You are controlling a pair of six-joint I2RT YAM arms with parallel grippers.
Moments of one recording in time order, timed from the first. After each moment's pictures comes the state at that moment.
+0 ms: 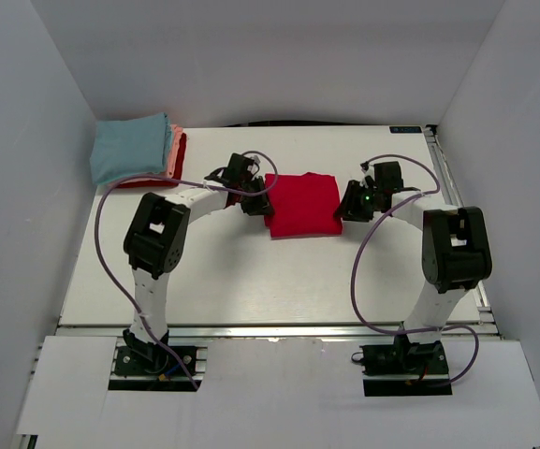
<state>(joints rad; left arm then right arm) -0.47 2.07 1.45 -0.26 0.27 -0.63 0.14 1.81 1.08 -0.20 -0.45 0.32</state>
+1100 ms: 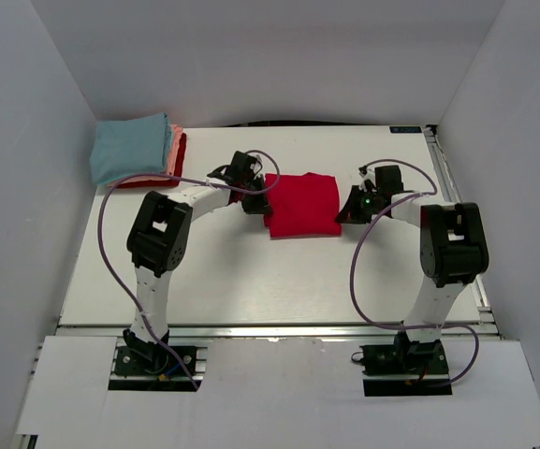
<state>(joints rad) -0.48 2.11 1.50 -0.30 0.25 -0.62 0.12 1.86 1.06 -0.16 -0.54 0.31</state>
